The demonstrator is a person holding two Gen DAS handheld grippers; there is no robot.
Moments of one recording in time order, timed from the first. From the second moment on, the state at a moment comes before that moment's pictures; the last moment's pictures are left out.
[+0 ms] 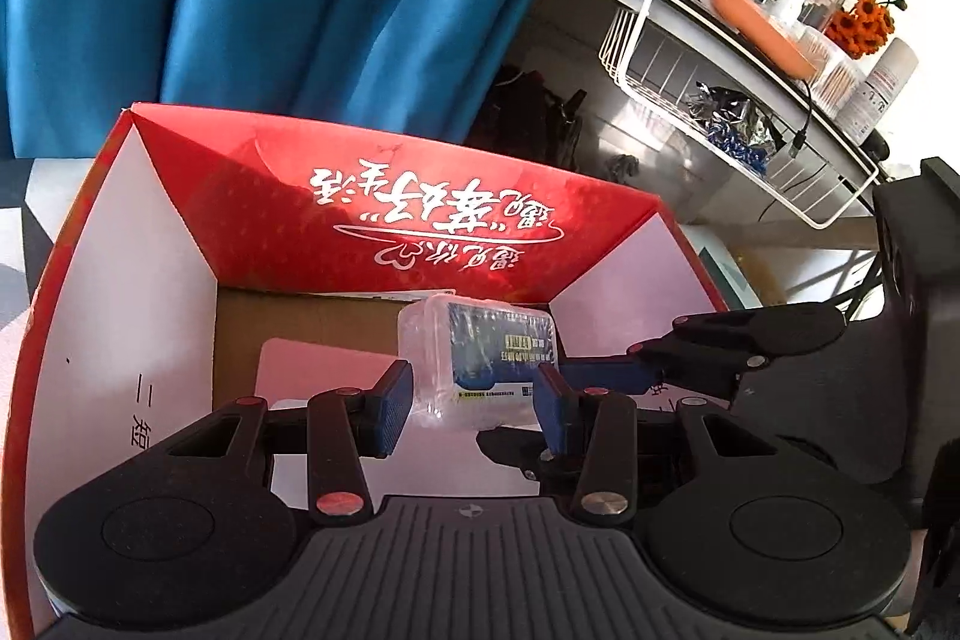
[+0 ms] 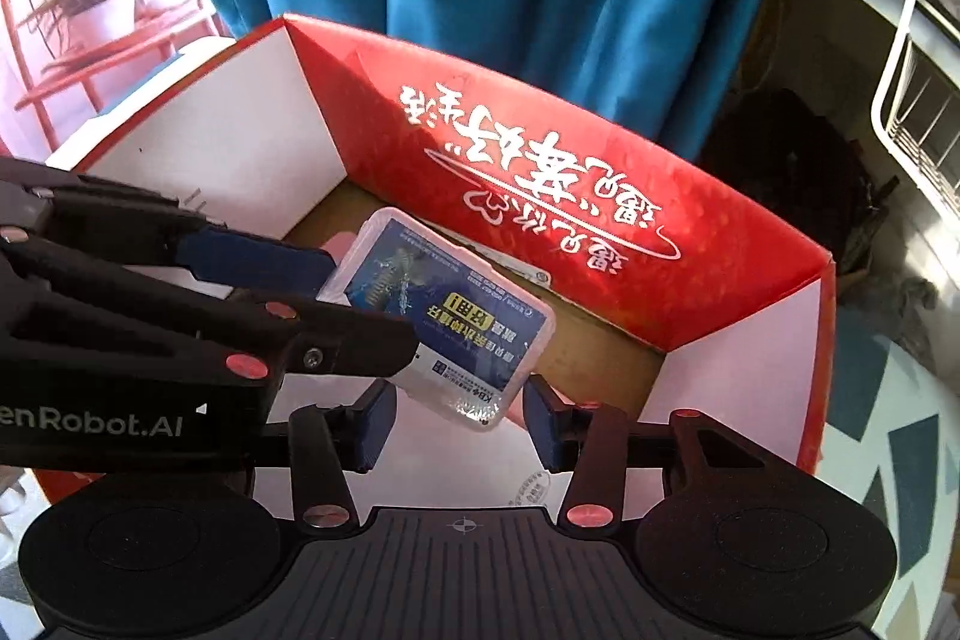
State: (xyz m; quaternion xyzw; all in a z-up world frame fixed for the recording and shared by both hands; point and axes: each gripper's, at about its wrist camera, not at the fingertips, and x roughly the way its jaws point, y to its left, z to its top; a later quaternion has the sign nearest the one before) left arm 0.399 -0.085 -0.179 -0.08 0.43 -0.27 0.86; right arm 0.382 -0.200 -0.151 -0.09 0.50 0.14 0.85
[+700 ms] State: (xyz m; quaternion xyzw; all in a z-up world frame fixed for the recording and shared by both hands) left arm 0.378 -0.091 -0.176 -0.05 0.38 -0.24 0.89; right arm 0.385 -0.199 -0.157 -0.09 0.51 0.11 0.85
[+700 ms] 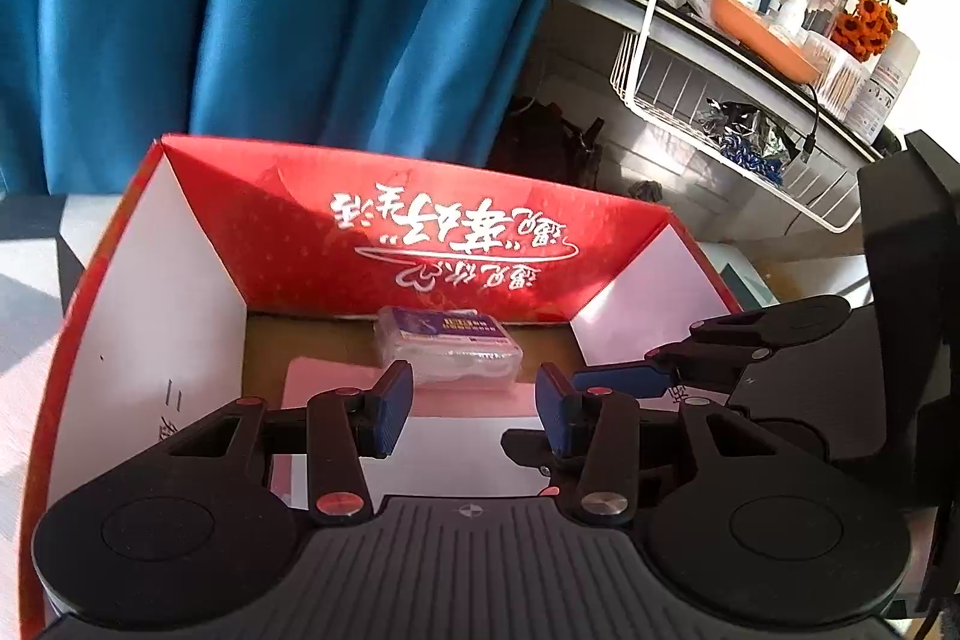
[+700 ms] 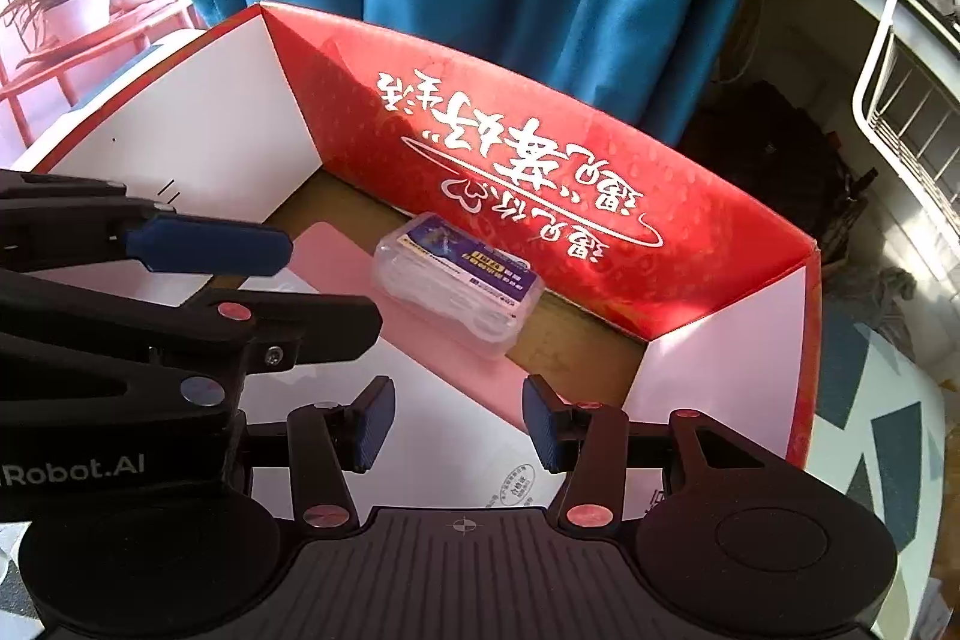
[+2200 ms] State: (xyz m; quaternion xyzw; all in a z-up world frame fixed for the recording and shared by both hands) left arm 0.200 0.010 -0.155 -0.03 0.34 -0.20 0.92; right arm 0.182 -0.224 -0.100 0.04 0.24 0.09 0.96
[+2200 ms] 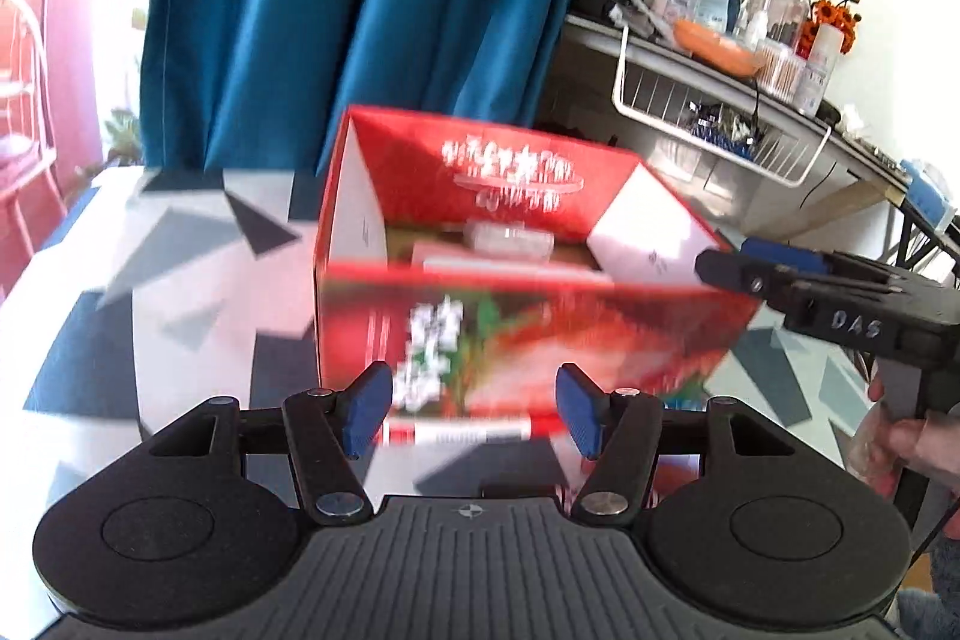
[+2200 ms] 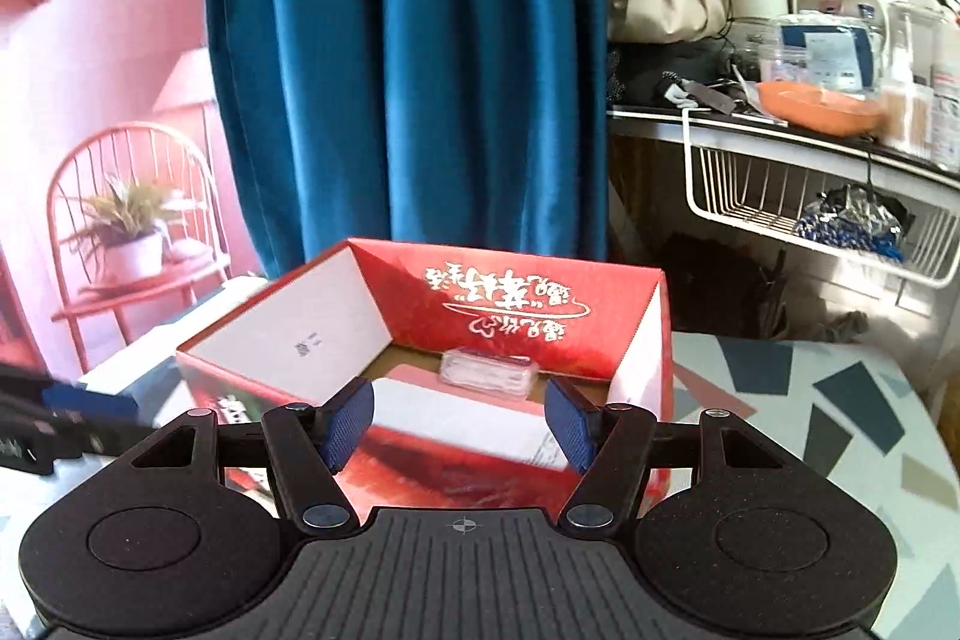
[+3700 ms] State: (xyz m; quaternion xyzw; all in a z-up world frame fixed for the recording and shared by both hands) left arm 0.216 -0.027 -0.223 -0.05 0.41 -0.22 0.88; right arm 0.123 -0.195 -0.217 0.06 0.38 0.14 0.91
